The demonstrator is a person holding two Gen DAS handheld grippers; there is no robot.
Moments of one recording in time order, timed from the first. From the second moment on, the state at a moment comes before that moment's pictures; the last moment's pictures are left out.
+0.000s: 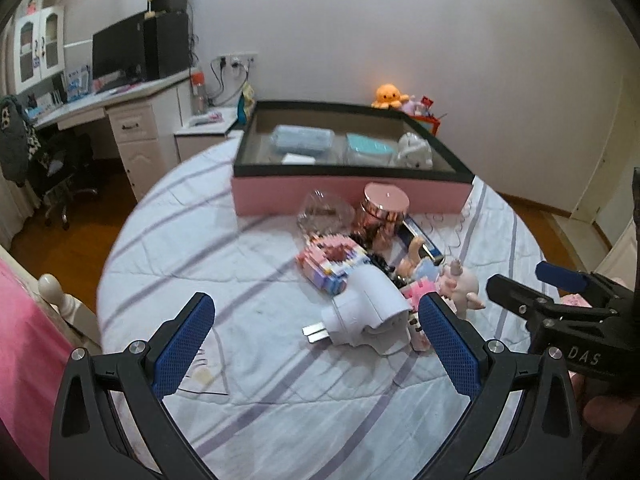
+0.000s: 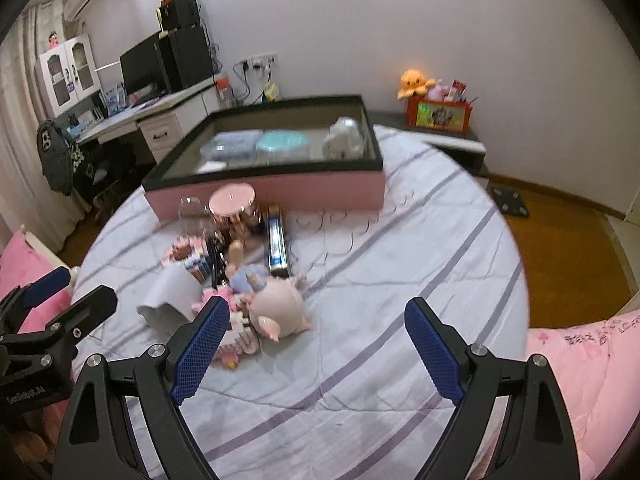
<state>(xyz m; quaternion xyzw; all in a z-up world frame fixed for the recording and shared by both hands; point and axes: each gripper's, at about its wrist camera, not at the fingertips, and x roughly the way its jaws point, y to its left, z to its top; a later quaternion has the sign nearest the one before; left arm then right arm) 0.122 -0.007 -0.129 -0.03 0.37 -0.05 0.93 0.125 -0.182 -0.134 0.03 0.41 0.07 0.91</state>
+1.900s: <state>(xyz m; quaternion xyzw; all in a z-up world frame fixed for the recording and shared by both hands) 0.151 0.008 -0.160 -0.06 0.41 -0.13 0.90 0.148 -0.174 -0.168 0.05 0.44 0.17 0.88</state>
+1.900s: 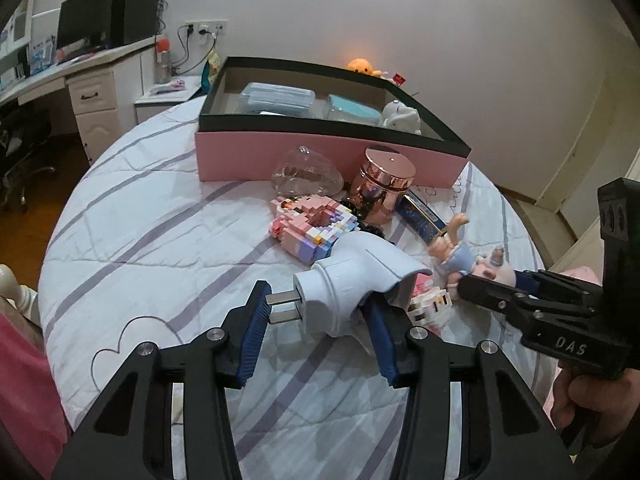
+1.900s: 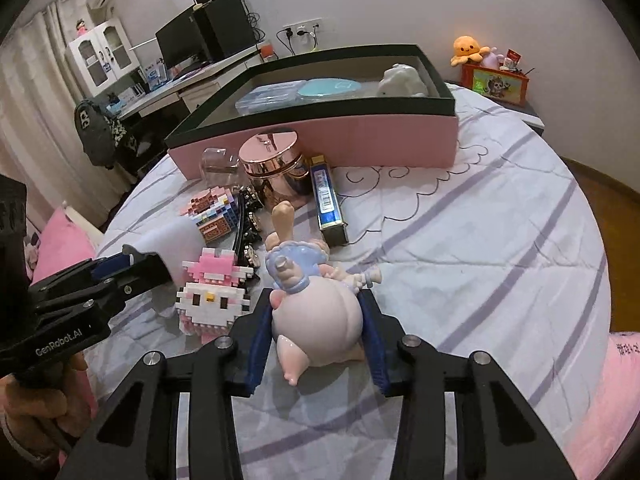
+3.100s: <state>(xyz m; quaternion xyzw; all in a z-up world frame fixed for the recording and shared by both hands) 0.282 0.016 -0.063 -0.03 0.31 -0.11 0.94 0.275 -0.163 -0.067 0.03 0.34 0.16 0.93</state>
